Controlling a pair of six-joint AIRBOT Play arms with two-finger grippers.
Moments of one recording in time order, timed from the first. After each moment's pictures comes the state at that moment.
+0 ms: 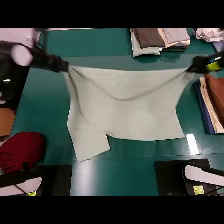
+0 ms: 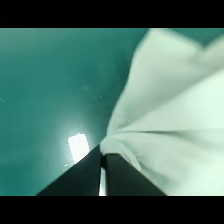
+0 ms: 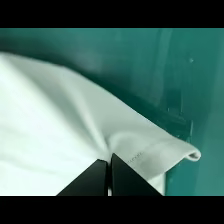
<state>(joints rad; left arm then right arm) -0.26 -1.39 1.46 1.60 -0.93 -1.55 -0.21 -1.34 1.49 -1.21 1.34 1.37</state>
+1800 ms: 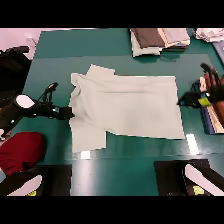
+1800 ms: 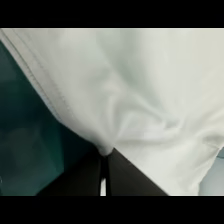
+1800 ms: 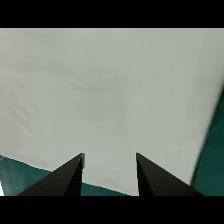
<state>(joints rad) -0.09 -1.08 0.74 0.97 -0.95 -1.36 -0.38 -1.01 0.93 -1.16 1.41 1.32</state>
